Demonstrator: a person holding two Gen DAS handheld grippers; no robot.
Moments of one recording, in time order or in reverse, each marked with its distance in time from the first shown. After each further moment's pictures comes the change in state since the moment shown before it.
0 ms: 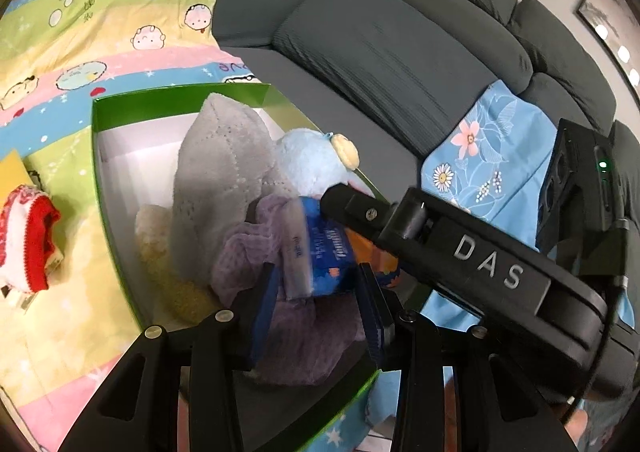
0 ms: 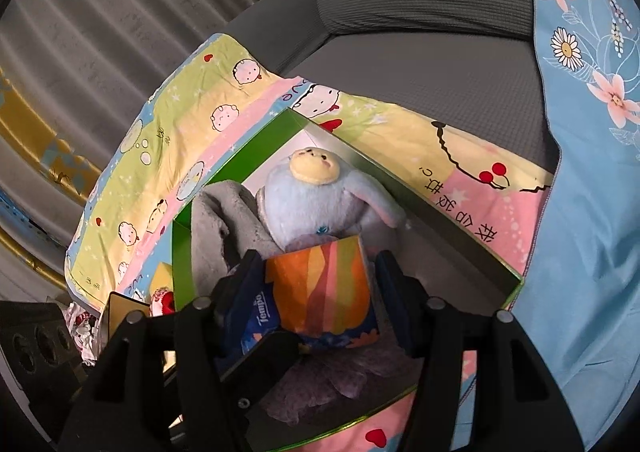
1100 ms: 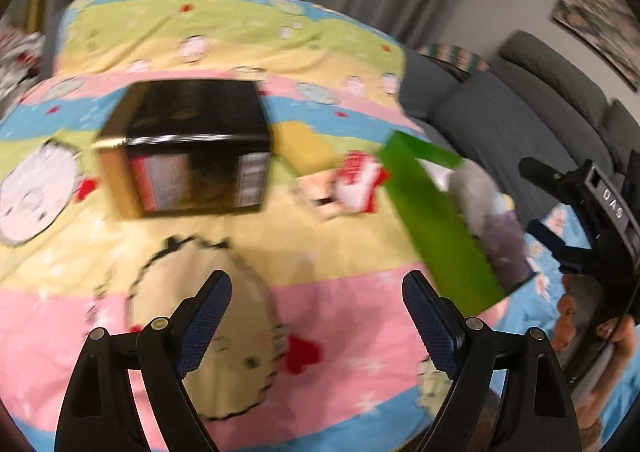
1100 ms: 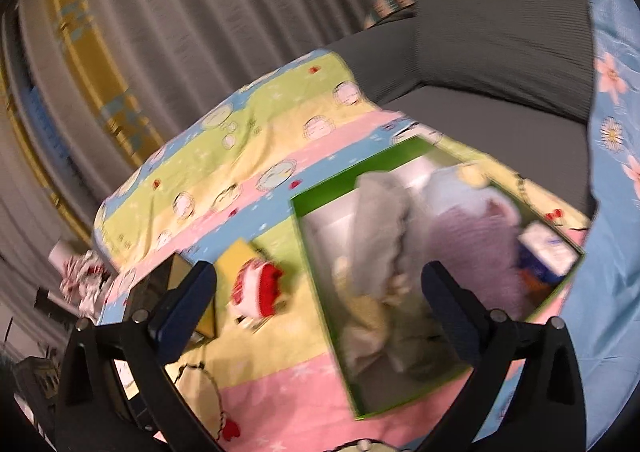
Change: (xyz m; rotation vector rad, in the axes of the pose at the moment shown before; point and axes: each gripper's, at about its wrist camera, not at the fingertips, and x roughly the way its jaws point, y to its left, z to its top) left arm -0.170 0.138 -0.114 -0.308 -0.251 0.375; right arm -0.029 0.113 -0.060 -0.296 -0.097 0.125
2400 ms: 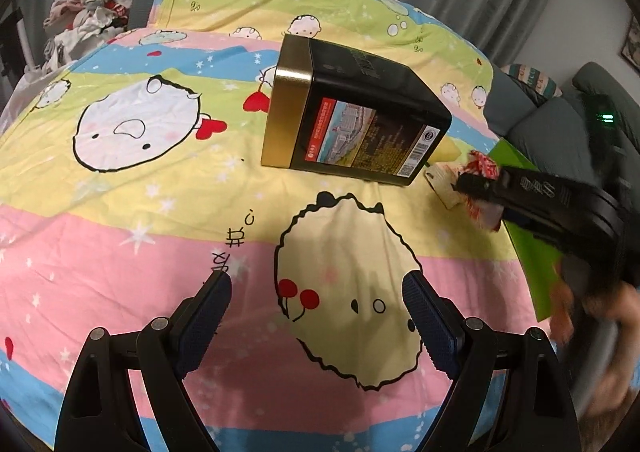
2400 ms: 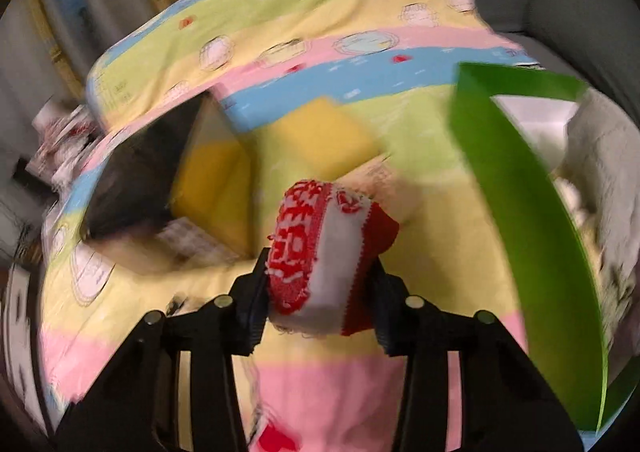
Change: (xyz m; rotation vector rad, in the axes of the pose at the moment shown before) left arm -0.013 0.085 -0.033 -0.149 0.009 0.181; right arm 0.108 0.121 -0.071 -0.307 0.397 0.058
